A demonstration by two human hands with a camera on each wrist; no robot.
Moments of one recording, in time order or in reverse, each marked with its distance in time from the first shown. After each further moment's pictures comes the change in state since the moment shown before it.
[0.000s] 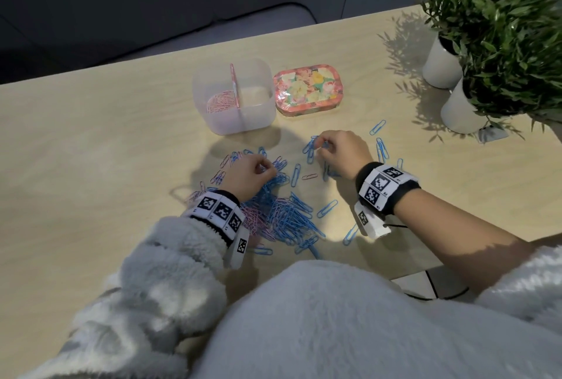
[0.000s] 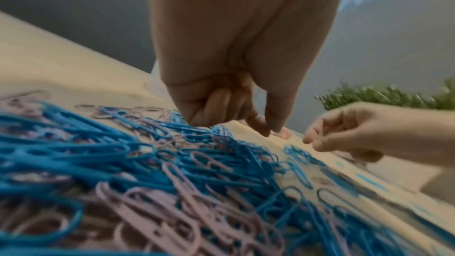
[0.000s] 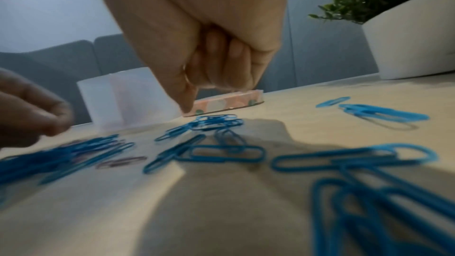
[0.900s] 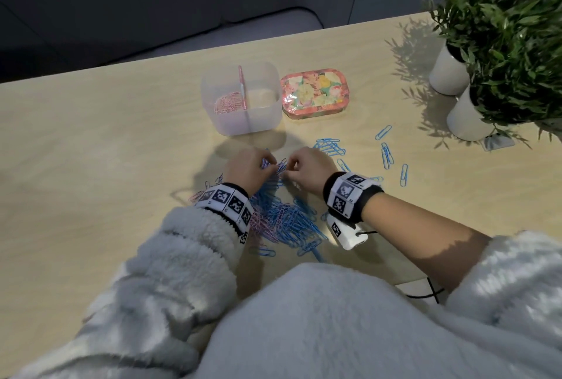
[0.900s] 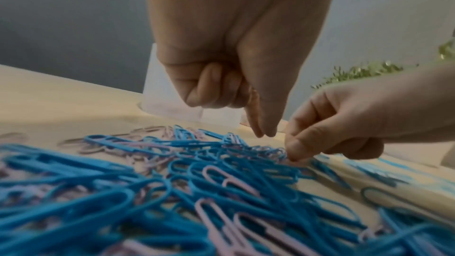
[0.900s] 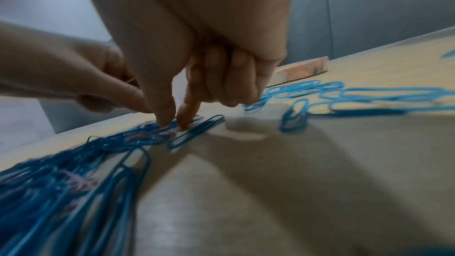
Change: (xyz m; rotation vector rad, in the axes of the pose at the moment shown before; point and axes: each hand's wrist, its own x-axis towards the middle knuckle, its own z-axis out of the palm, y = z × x) left_hand 0.008 0.006 -0.009 0.279 0.091 -0.023; right_hand 0.000 -0.049 0.040 -0.001 -0.155 -0.063
